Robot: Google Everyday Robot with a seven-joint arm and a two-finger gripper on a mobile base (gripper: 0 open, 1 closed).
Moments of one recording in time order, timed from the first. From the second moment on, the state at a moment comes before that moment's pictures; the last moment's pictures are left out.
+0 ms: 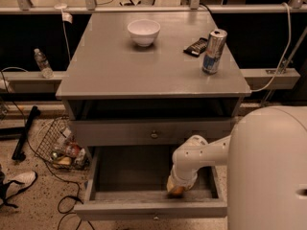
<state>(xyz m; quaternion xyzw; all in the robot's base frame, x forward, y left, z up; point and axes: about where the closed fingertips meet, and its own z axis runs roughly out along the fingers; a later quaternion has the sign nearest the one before) 0.501 -0.105 0.392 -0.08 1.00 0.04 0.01</state>
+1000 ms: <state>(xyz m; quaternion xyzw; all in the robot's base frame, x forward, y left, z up) 0.521 -0.087 0.378 -0.09 0.99 0.06 0.02</state>
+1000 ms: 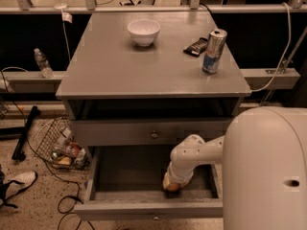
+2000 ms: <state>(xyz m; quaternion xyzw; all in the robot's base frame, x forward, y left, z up) 0.519 -0.087 0.377 -0.09 0.99 0.06 0.02</state>
